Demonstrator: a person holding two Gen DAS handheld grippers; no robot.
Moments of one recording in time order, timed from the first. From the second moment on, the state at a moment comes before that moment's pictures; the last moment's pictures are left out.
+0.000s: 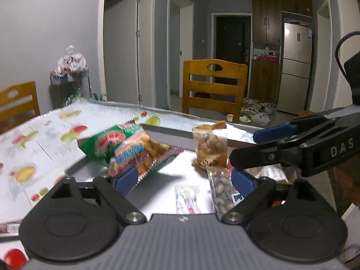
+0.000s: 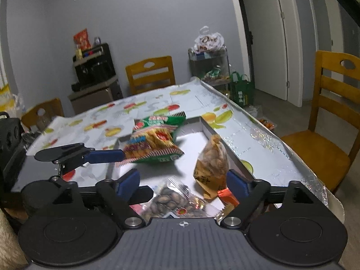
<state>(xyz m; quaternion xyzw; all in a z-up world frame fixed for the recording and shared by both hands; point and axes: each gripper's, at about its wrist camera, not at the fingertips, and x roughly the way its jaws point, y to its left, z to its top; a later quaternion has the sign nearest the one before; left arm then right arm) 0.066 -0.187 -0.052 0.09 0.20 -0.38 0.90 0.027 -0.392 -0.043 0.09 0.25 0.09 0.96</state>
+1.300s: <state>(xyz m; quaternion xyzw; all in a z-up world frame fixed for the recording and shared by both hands) 0.086 0.034 -0.048 0.04 0.26 -0.08 0.96 0.064 -0.224 -0.017 -0.03 0.29 0.21 0.93</state>
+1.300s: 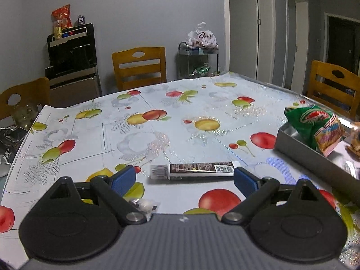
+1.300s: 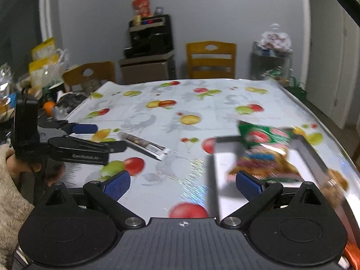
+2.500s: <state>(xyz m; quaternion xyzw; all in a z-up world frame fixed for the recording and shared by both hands) 0.118 0.084 -0.061 -0.05 0.32 0.01 0.95 0.191 -0.086 -0.088 -0.17 0.29 0.32 0.89</state>
